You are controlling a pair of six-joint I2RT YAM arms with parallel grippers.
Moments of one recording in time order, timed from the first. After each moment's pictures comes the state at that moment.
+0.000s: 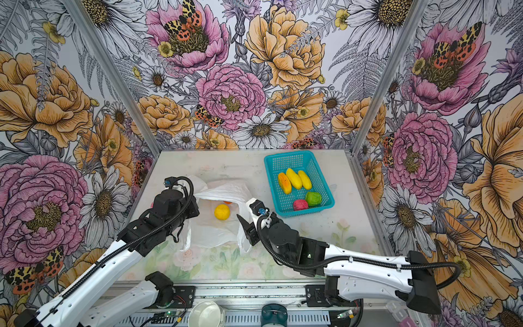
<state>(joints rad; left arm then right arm) -0.53 0.86 0.84 -0.63 -0.34 -0.62 1.29 1.05 0.75 0.12 0.51 0.06</state>
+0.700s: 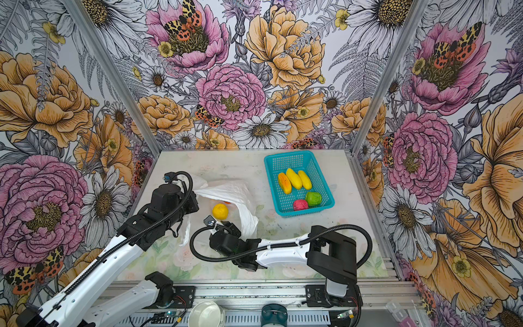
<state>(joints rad) -0.47 0.91 0.89 -0.62 -0.27 -0.59 1.28 1.77 1.02 0.18 0.56 0.15</state>
